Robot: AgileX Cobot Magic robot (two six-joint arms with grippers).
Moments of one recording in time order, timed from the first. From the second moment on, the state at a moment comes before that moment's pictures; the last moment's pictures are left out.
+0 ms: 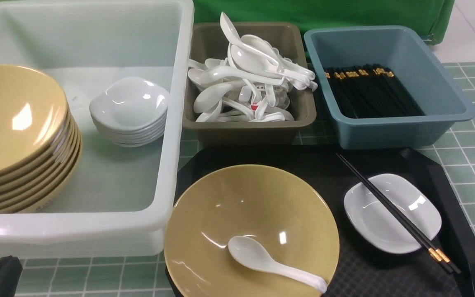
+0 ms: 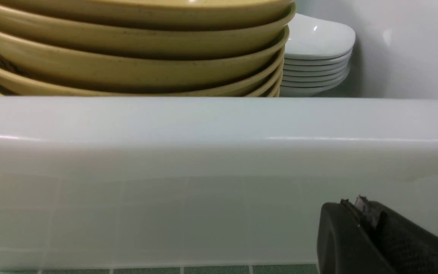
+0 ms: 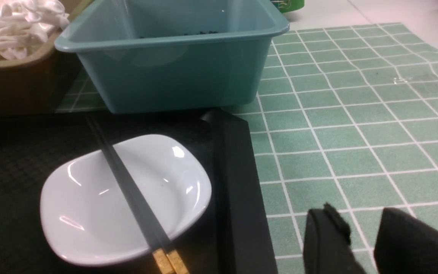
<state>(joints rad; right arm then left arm) -0.04 -0.01 0.03 -0.08 0.31 0.15 -0.01 -0.01 0.03 -0.05 0.31 0.02</state>
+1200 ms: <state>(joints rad) -0.04 -0.01 0.03 0.38 0.31 0.83 -0.01 -0.01 0.03 -0.96 0.19 -0.29</state>
